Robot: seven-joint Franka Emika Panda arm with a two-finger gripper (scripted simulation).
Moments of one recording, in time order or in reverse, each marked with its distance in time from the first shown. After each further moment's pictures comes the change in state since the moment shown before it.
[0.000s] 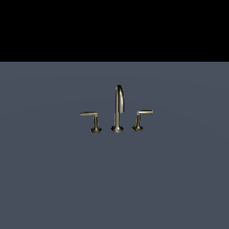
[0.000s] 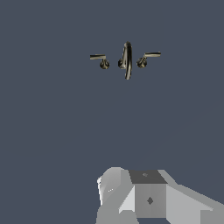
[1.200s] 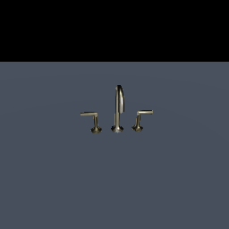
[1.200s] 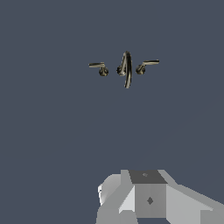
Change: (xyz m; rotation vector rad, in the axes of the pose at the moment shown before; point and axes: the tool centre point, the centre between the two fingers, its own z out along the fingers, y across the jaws) arm 0.029 -0.008 0.000 -0.019 0.010 0.015
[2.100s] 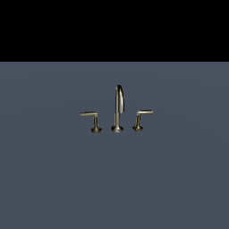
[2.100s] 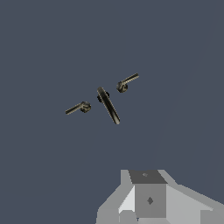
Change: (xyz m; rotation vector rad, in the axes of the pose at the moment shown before) arm 0.130 0.033 0.067 -0.002 -0.005 0.442
